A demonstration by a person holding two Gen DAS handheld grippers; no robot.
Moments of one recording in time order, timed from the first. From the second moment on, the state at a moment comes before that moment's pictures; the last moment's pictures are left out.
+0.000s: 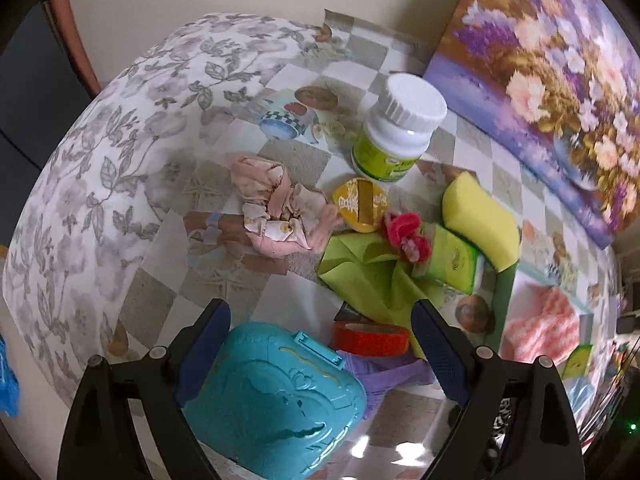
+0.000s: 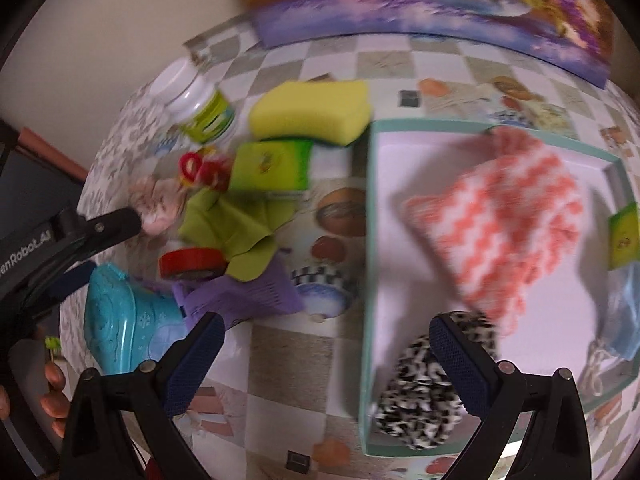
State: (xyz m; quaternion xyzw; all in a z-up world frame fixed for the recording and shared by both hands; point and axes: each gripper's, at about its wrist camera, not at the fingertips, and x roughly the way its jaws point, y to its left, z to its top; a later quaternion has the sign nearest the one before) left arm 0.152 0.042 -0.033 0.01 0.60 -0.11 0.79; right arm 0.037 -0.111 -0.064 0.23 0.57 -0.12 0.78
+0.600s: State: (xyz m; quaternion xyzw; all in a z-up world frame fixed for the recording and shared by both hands) left arm 0.177 0.059 -0.054 -0.02 0.62 -0.10 0.78; right arm 0.064 -0.073 -0.067 0.17 0.58 -0.08 0.79
